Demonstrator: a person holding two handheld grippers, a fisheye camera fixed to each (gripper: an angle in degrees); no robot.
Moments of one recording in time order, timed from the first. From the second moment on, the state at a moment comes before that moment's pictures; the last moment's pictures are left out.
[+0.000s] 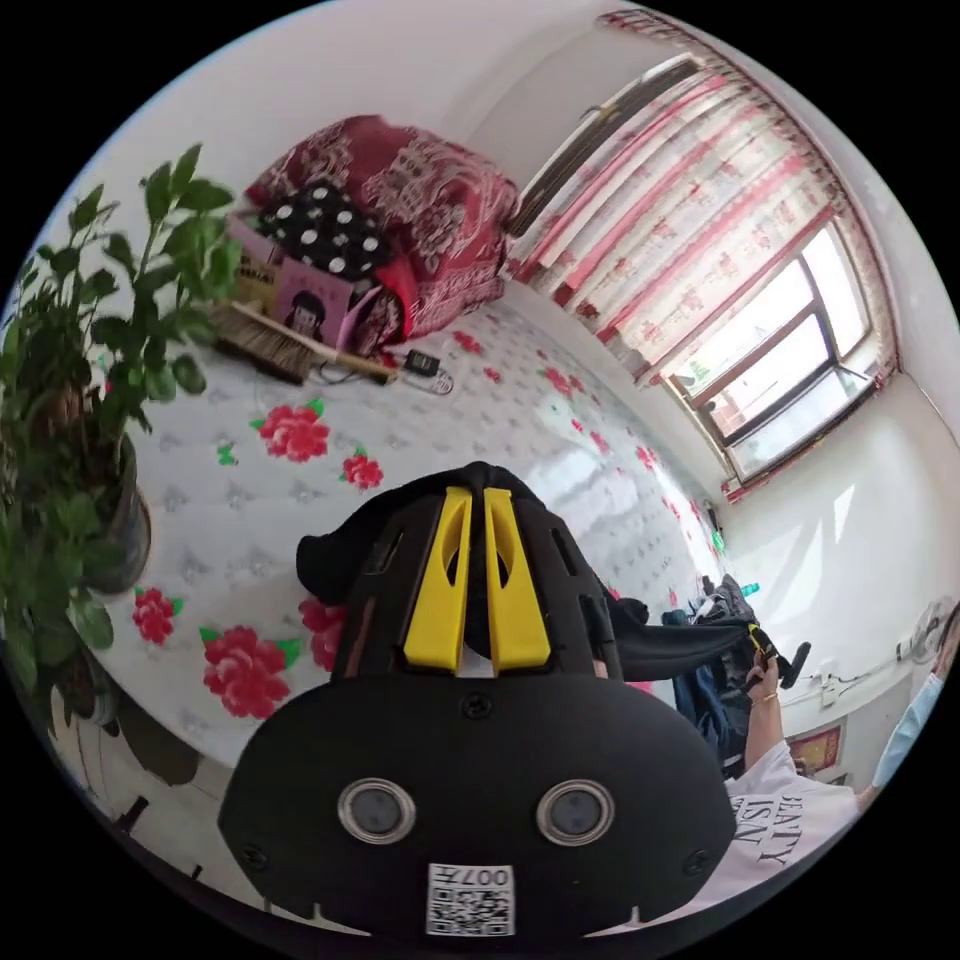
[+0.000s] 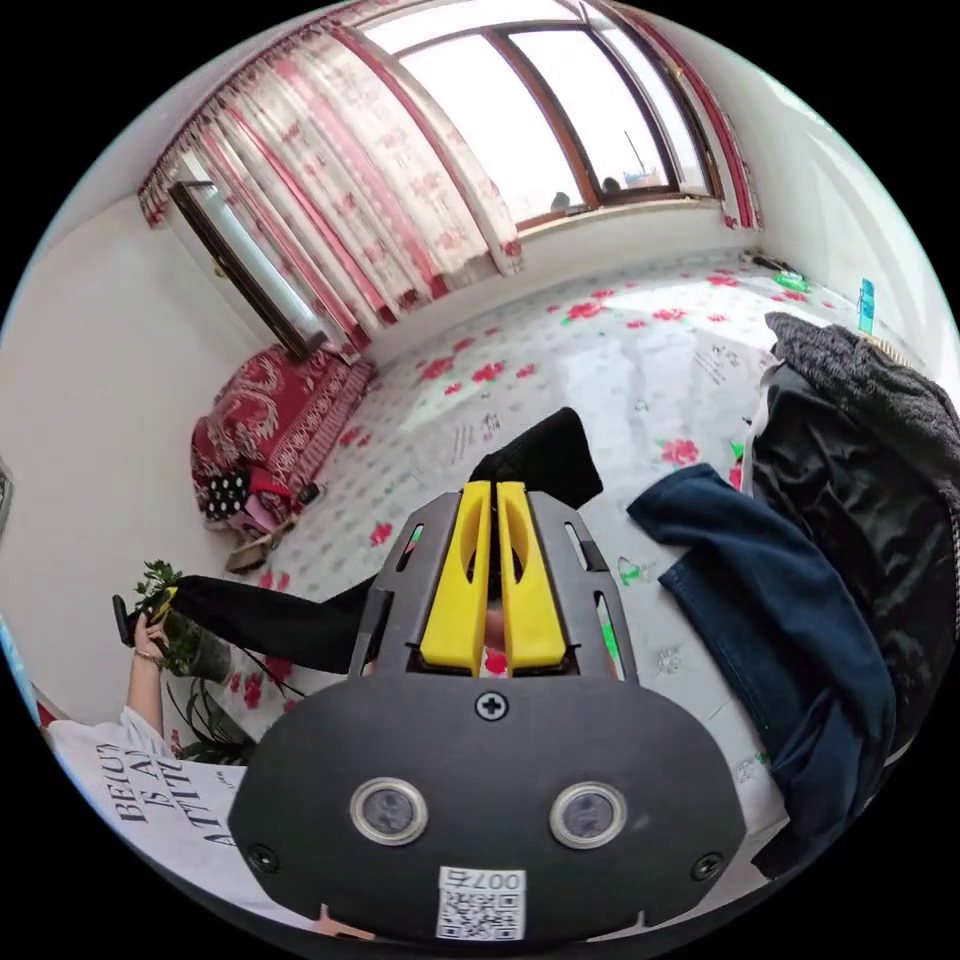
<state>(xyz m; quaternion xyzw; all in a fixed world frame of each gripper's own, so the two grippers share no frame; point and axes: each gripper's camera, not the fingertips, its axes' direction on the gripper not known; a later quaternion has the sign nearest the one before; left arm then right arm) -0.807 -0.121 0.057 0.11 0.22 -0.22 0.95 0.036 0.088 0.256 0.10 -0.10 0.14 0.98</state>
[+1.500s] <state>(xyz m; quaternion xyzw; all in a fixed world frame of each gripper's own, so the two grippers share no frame) -0.700 -0.113 0.271 -0.16 0.04 -0.08 0.98 -0.224 -0.071 0.400 -0.13 0.02 0.02 0.99</state>
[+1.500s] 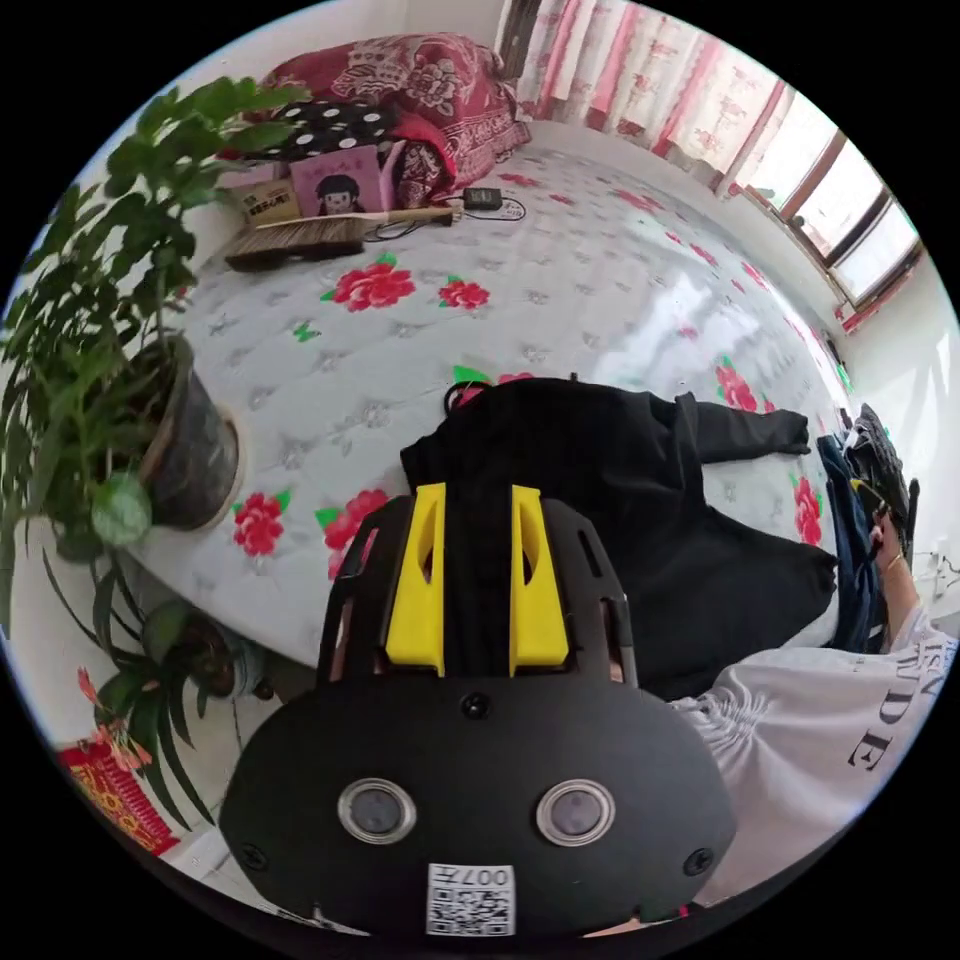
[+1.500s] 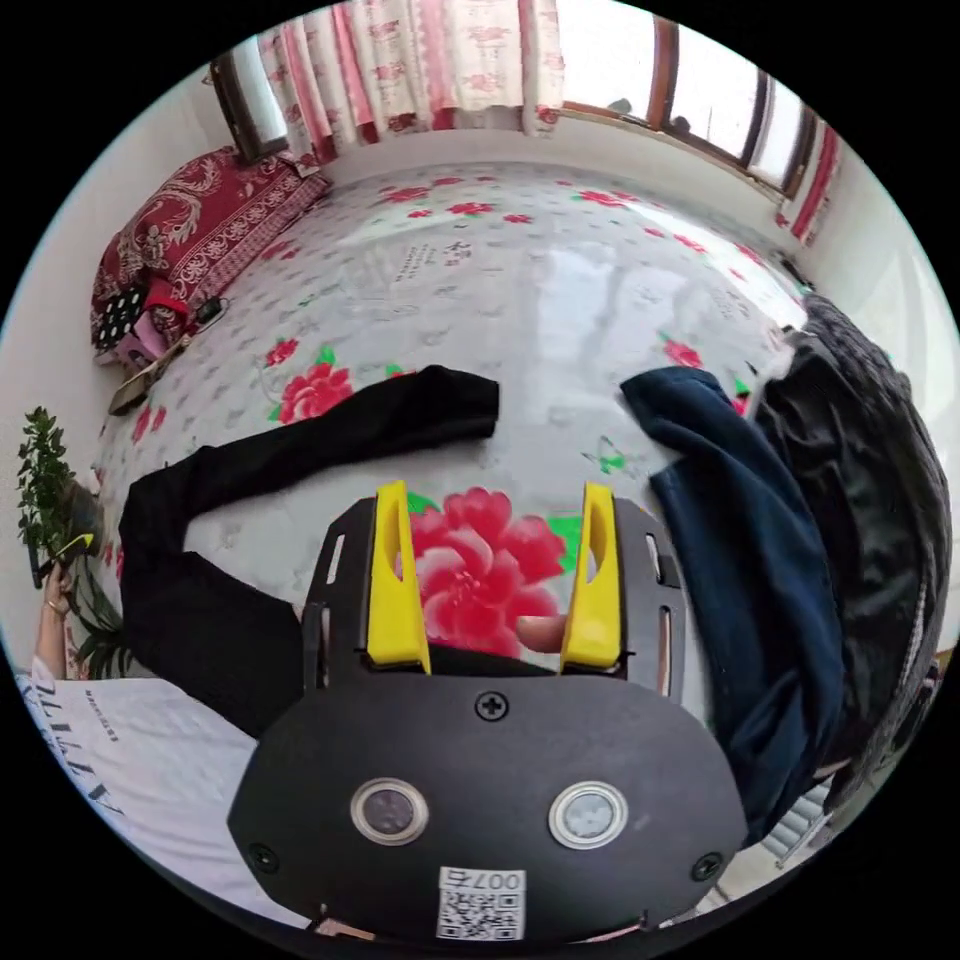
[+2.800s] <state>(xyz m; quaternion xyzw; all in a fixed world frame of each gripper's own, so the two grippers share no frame) -0.618 -0.204 0.413 -0.18 -0.01 -0.02 0.98 -0.318 -0.195 0.476 -0.22 0.02 -0.07 0.97</state>
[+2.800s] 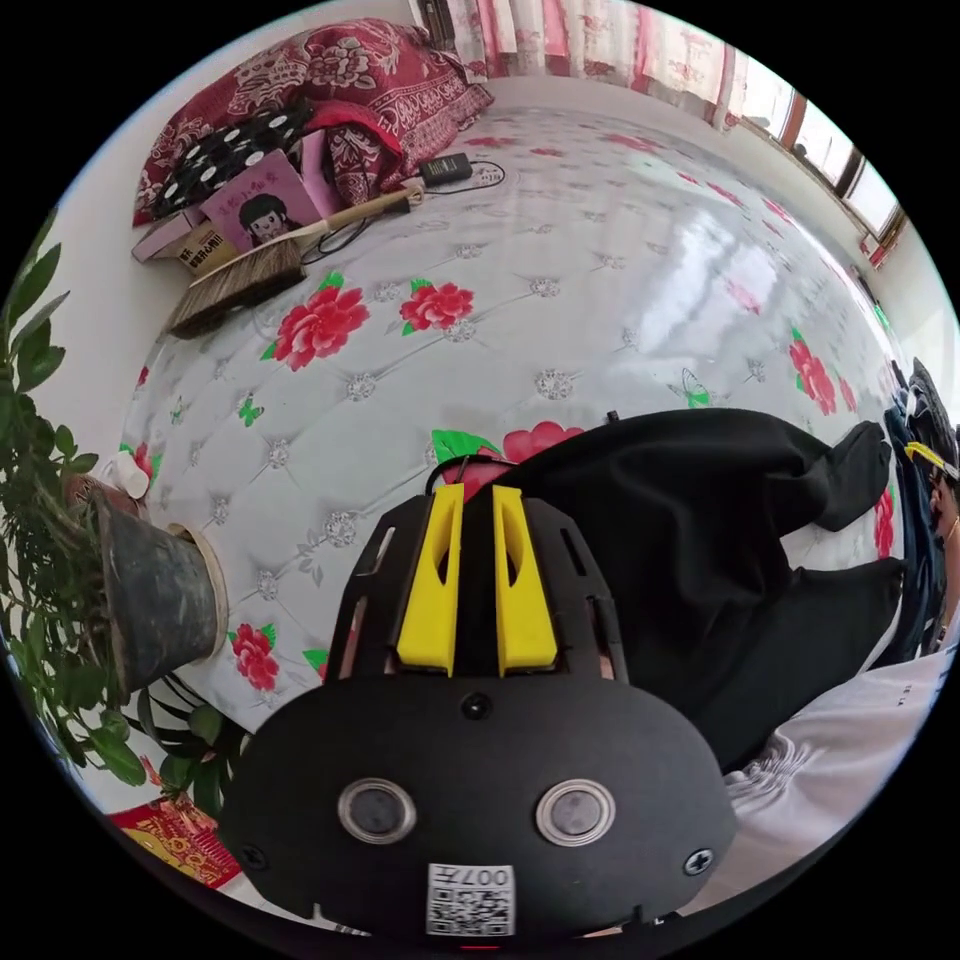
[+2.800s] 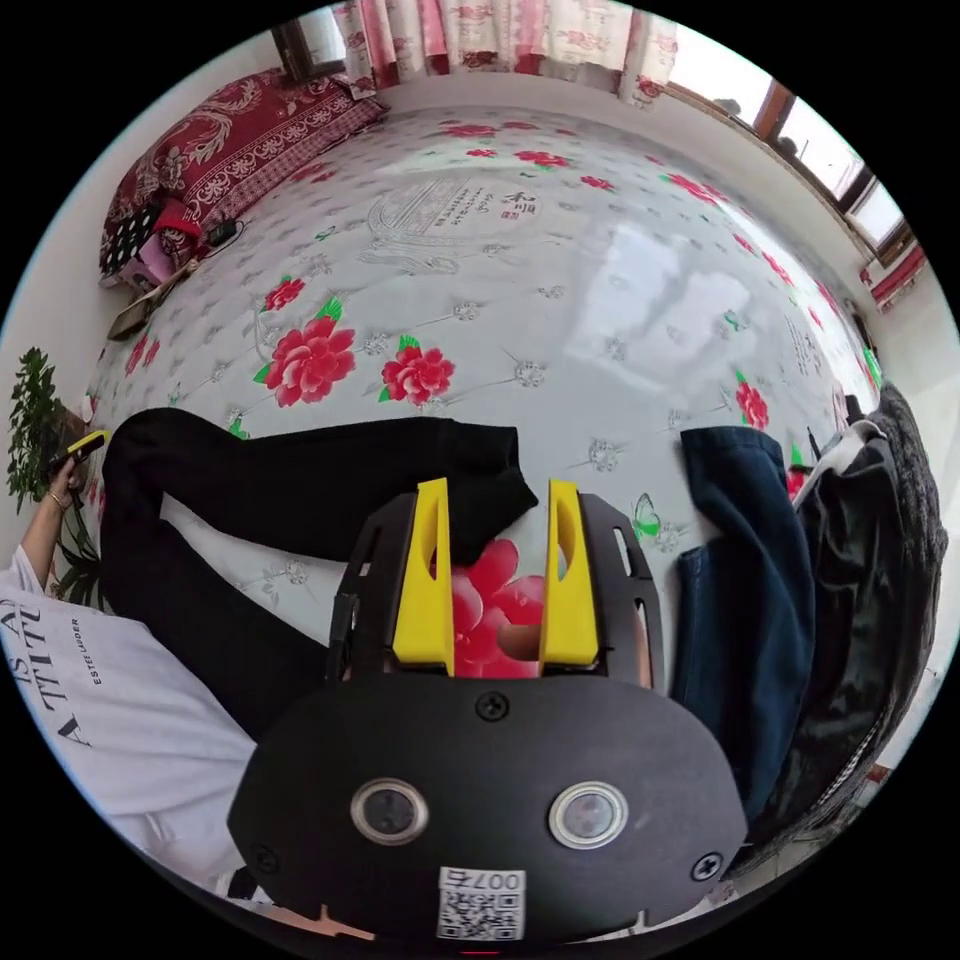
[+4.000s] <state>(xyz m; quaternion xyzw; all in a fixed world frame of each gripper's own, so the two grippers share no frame) -0.598 -0.237 0.486 -0.26 -0.02 0.08 0.96 -0.307 -0.231 0.579 -0.24 0.07 -0.18 0.95</state>
